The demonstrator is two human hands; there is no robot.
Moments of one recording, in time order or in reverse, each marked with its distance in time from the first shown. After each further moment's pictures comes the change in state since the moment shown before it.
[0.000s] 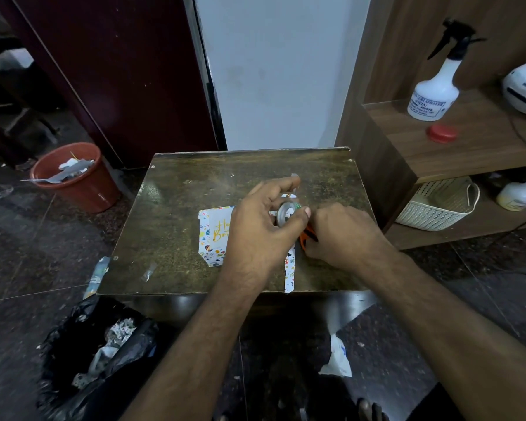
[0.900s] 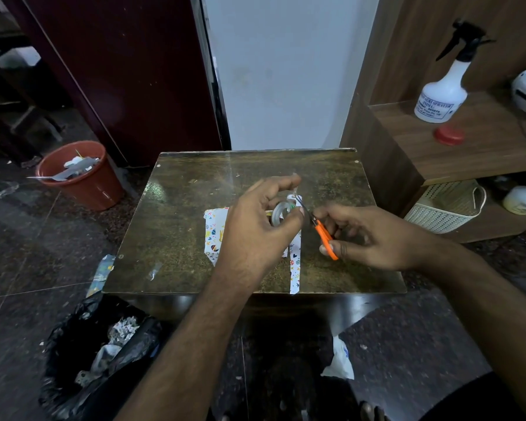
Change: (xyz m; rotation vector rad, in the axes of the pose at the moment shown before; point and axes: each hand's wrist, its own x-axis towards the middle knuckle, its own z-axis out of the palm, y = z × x) left_hand 0.003 -0.002 -0.016 0.075 -0.026 0.027; right_hand -0.008 0.059 0.002 0.779 -0.139 -0.490
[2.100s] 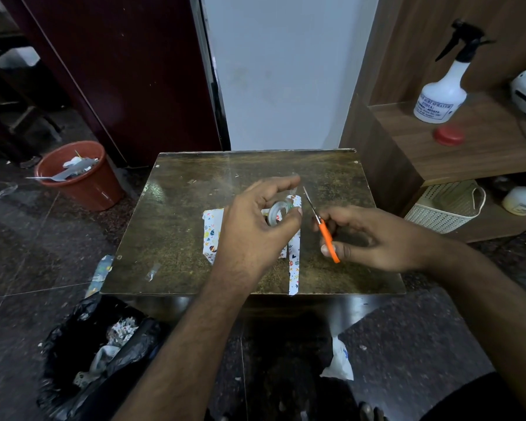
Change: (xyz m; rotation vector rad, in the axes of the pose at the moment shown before) left_hand -0.003 0.008 -0.003 0.005 0.007 -0.019; right_hand -0.003 0.002 -0.007 -0.120 -0.023 -0.030
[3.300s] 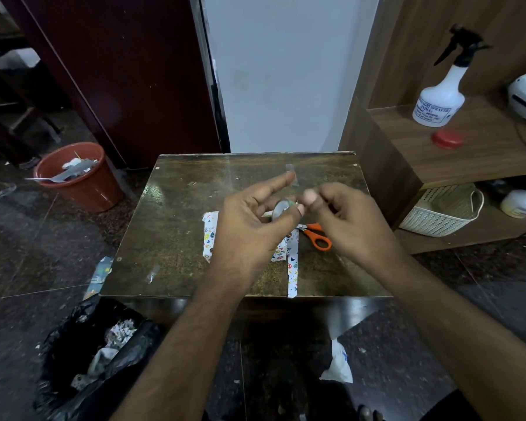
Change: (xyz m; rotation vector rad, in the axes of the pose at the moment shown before) left_hand 0.000 0.005 -0.002 -0.316 -0.036 -0.083; right_hand 0.035 -0.031 0.034 0.038 0.615 0.191
